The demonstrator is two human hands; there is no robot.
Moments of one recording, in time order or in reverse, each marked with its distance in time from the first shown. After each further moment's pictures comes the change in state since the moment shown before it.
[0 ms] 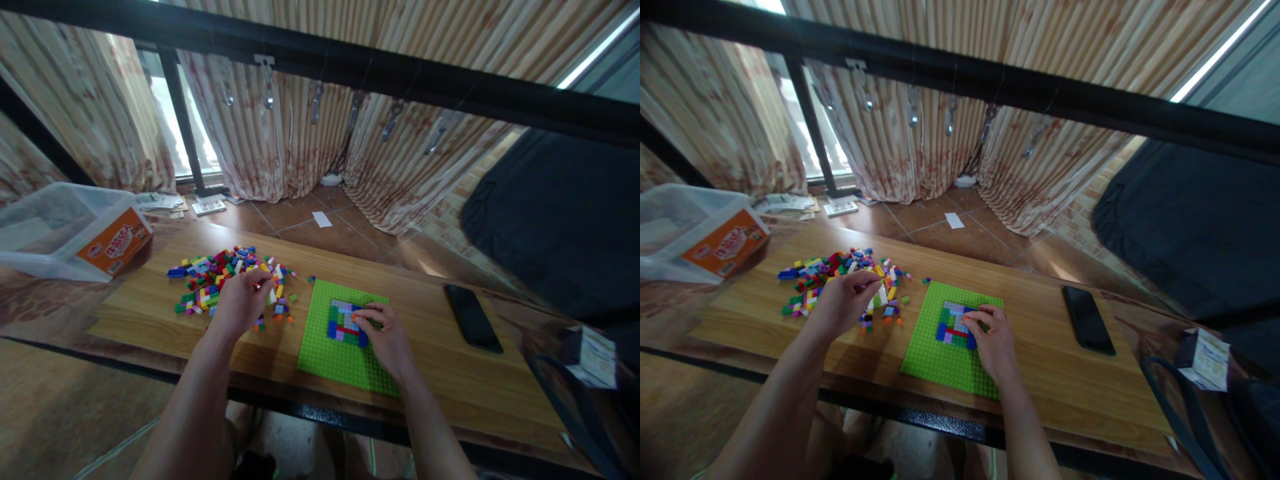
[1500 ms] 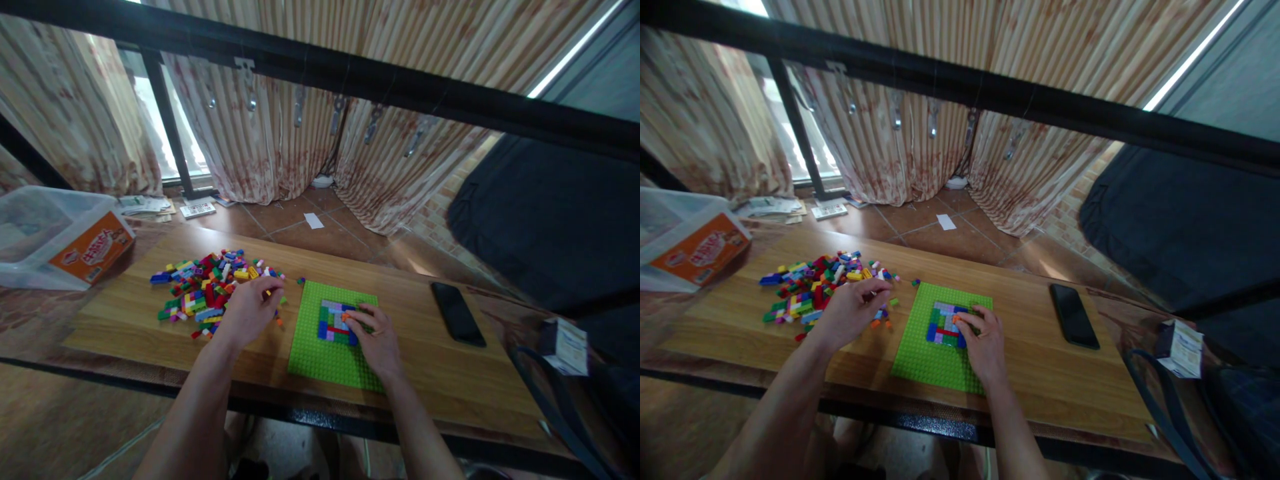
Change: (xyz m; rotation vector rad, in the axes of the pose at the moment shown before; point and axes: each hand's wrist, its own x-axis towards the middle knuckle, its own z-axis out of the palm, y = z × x) left_hand -0.004 0.021 0.019 -0.135 -0.128 0.150; right_hand -0.007 0.009 0.004 -0.012 0.090 0.021
